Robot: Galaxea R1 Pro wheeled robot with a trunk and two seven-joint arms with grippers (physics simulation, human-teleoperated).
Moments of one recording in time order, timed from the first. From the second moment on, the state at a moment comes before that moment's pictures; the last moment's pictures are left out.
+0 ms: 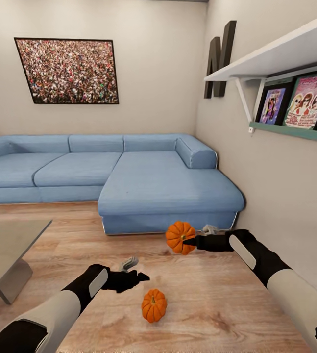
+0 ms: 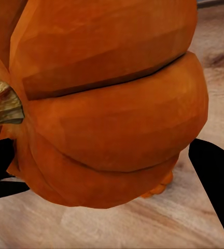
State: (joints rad) left arm -0.79 -0.02 -0.24 -0.28 0.54 0.64 -0.41; right arm -0.85 -0.24 0.47 -0.74 -0.71 0.75 0.43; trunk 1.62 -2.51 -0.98
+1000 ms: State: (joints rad) left arm -0.79 -0.02 -0.23 -0.29 0.52 0.71 -0.44; right arm -0.85 -0.24 0.47 -0.74 -0.71 0.75 0.43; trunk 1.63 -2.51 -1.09
